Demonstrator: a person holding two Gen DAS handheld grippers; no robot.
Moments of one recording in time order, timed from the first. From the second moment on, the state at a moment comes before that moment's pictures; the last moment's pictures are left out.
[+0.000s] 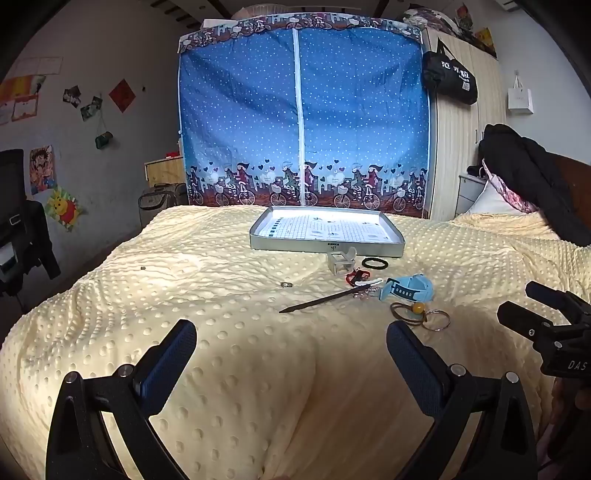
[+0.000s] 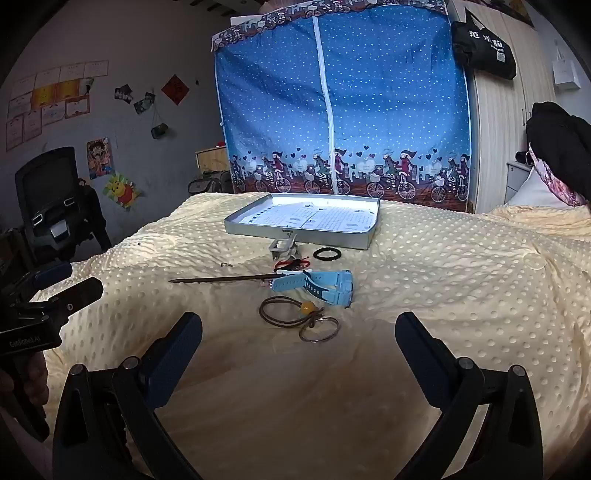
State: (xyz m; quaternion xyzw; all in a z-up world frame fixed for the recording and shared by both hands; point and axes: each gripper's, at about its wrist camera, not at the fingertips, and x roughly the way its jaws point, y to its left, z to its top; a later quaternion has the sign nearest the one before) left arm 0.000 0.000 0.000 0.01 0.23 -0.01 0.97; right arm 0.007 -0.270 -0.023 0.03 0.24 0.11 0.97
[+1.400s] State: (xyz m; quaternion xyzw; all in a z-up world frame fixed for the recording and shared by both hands) left arm 0.001 0.001 -0.001 0.00 0.24 -0.02 0.97; right arm 0.009 -0.272 -0.024 0.03 0.24 0.11 0.96
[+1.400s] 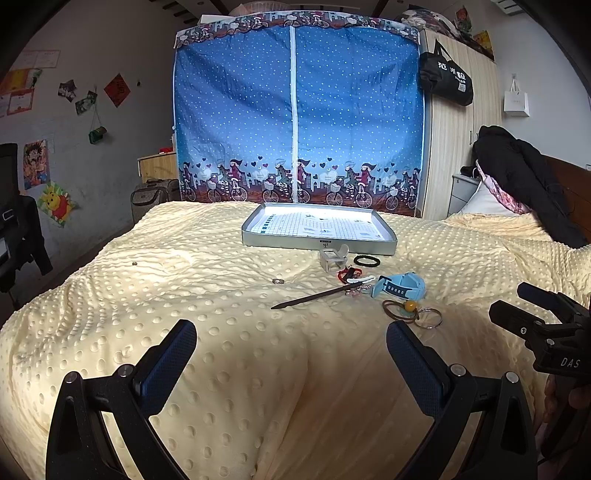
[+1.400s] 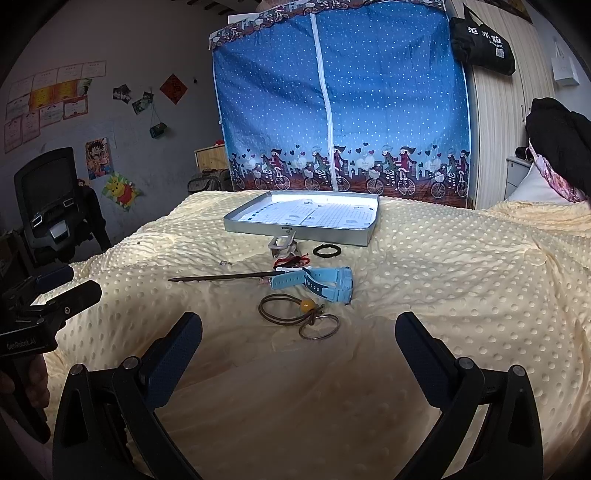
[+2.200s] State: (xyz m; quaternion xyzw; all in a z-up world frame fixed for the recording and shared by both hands) left arm -0.001 0.000 -0.002 0.00 0.24 -0.02 0.97; right arm 0.010 -0.272 -0.024 0.03 0.24 0.11 0.96
